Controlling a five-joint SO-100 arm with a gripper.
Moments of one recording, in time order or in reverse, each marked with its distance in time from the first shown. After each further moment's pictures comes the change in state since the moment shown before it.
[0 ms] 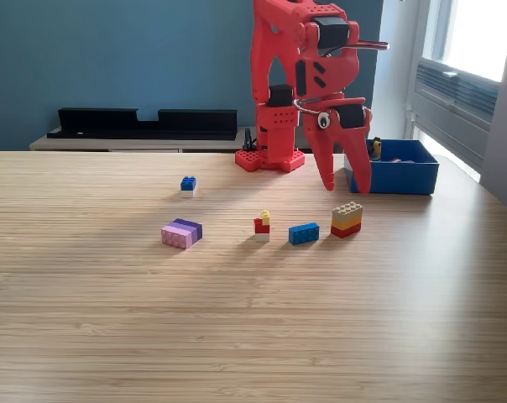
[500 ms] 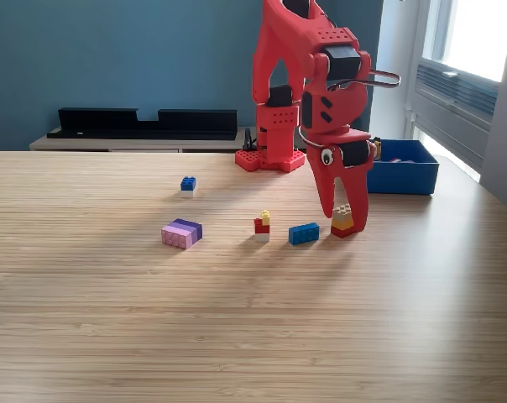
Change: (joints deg) arm 1.0 -18.3 -11.0 0.0 0.9
